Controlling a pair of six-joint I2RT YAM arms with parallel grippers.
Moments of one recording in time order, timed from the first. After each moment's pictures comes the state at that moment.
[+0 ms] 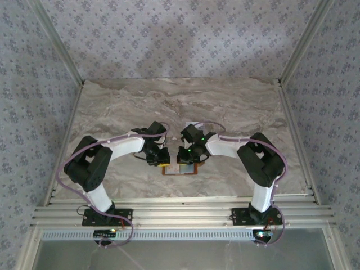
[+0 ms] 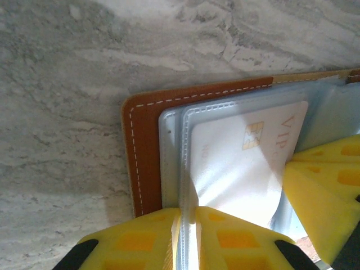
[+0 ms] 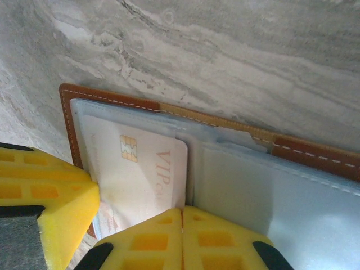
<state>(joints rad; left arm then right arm) -0.63 1.71 0.97 -0.61 0.36 -0.66 0.76 1.82 1.03 -0.36 -0.37 0.75</state>
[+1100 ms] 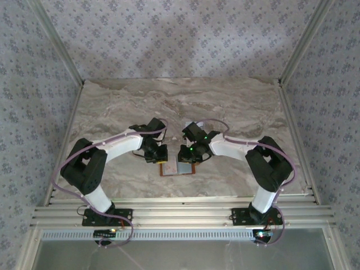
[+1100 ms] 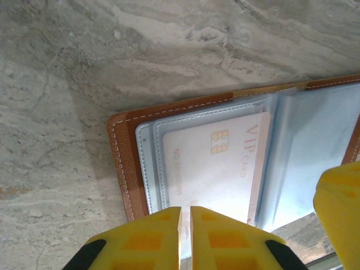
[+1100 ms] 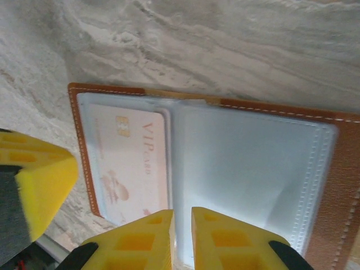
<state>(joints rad) -0.63 1.67 1.02 -0.71 0.30 -0.67 0.76 1.73 1.03 -0.42 -0.36 0.76</state>
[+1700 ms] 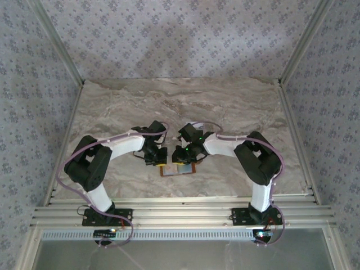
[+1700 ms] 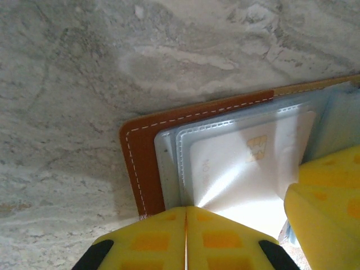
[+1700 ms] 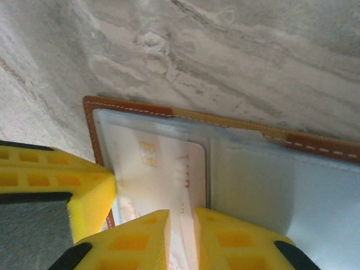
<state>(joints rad) -0.63 1.71 1.00 -0.69 0.30 -0.66 0.77 1.86 1.06 -0.31 -0.45 0.79</state>
